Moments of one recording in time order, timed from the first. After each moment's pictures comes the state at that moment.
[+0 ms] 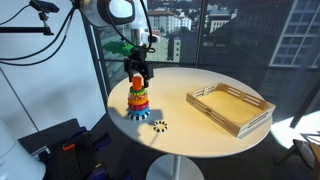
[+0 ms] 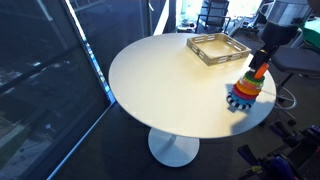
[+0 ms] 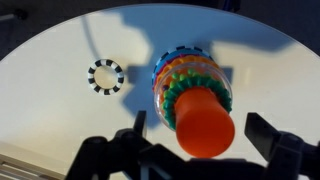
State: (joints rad) arm 0.03 -0.13 0.02 -2.47 -0.03 2.27 -0.11
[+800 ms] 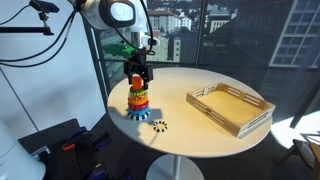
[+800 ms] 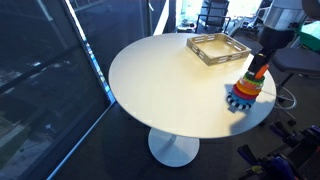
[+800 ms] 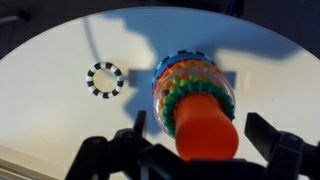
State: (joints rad) arm 0.03 -0.11 0.03 -2.47 -0.05 2.27 -0.11
